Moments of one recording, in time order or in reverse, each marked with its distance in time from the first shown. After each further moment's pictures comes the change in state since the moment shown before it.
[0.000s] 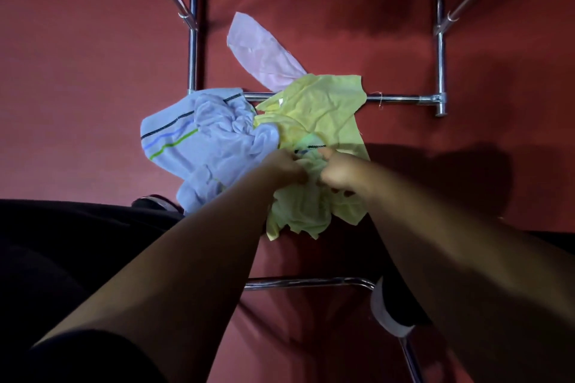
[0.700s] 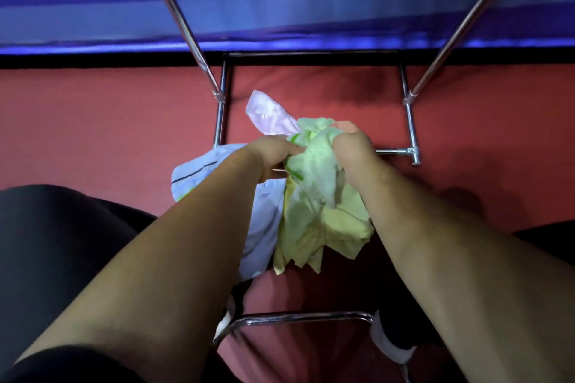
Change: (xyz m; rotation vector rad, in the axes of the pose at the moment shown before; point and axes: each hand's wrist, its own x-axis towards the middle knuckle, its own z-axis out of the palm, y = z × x) left_hand -0.096 0.084 -0.103 -0.648 -0.025 0.055; right_hand -0.096 -0.053 -0.084 1.001 0.524 -0.268
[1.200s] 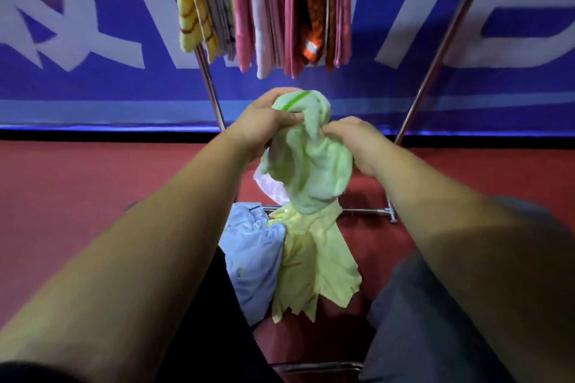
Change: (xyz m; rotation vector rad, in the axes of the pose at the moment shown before) left_hand -0.197 0.136 -0.004 -0.091 0.025 0.766; right_hand -0.131 -0.160 -0.067 0.014 -0.158 -0.268
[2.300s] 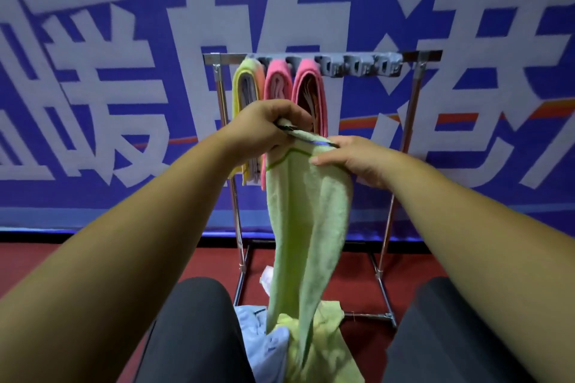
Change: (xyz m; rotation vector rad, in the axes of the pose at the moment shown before) left_hand -0.148 0.258 0.022 0.715 -0.013 0.600; right_hand -0.168 -0.198 -0.036 -0.207 -0.272 -0.446
